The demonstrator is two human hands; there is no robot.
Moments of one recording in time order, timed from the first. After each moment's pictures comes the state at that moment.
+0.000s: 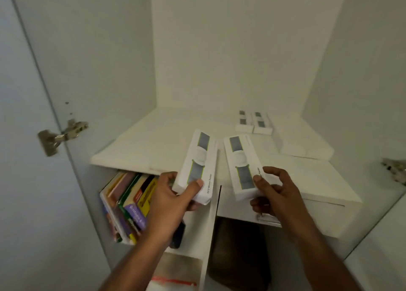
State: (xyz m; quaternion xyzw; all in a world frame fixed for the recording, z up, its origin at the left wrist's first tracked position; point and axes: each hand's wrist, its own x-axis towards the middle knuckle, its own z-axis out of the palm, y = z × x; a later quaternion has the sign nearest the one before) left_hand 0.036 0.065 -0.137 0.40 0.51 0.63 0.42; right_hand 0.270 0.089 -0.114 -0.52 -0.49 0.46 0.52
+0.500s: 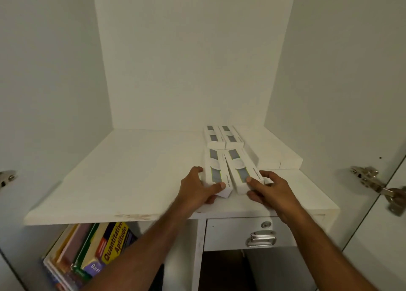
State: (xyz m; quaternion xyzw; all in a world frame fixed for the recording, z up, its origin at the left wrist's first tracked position) left_hand 0.085 0.234 -0.123 0.59 0.49 0.42 0.47; right_hand 0.309 0.193 -0.120 -0.62 -0.43 0.37 0.54
